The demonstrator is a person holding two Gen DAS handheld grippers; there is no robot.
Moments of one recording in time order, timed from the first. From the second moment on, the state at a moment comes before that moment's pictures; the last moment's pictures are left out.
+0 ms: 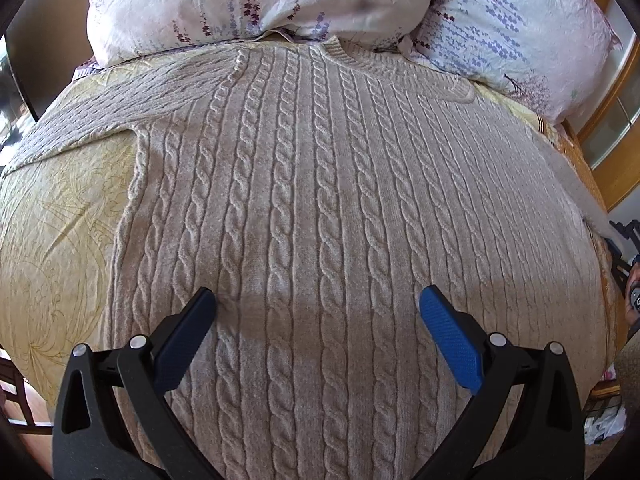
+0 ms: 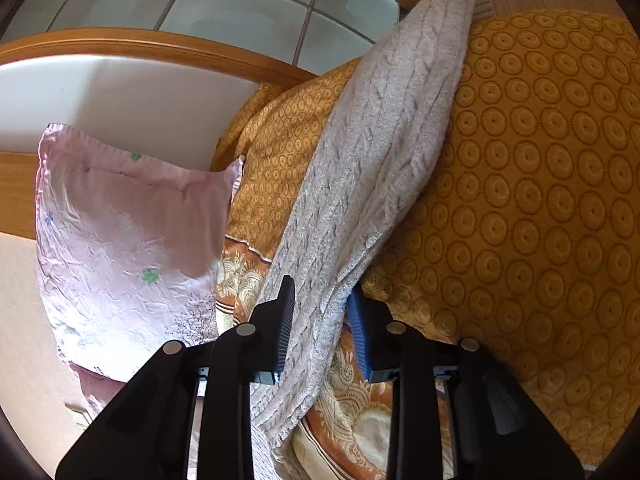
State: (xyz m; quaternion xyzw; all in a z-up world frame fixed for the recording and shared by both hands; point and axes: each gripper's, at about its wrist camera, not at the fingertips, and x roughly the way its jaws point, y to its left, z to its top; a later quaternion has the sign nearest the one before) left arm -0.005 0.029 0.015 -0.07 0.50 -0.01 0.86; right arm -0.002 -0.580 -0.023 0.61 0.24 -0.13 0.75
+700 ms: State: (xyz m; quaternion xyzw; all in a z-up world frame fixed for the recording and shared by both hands) left arm -0.004 0.061 0.022 -0.13 0.47 0.02 0.87; right arm 0.055 -0.464 0.083 0.46 0.21 0.12 0.86
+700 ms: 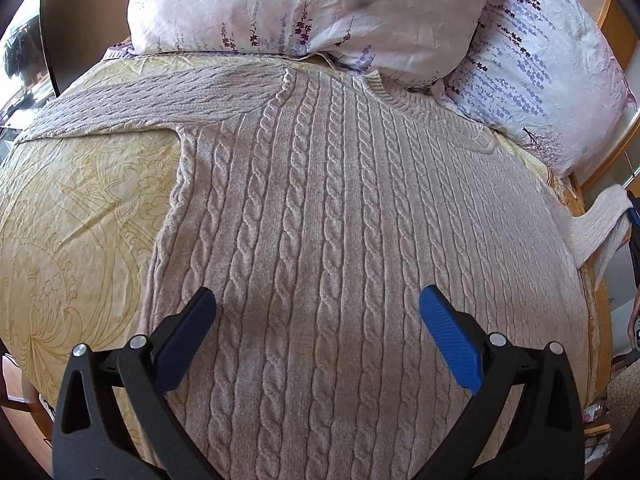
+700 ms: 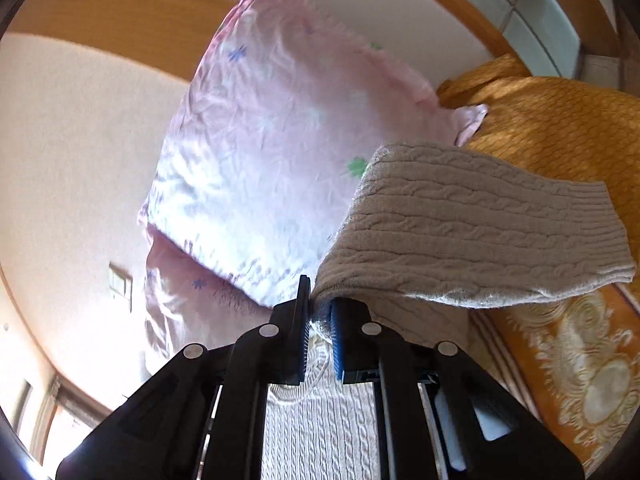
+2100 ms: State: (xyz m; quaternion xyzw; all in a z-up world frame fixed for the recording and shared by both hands) left arm -0.018 0.120 0.024 -0.16 0.46 0.06 0.87; right arm 0.078 -0.442 -0.005 0.60 0.28 0.04 0.75
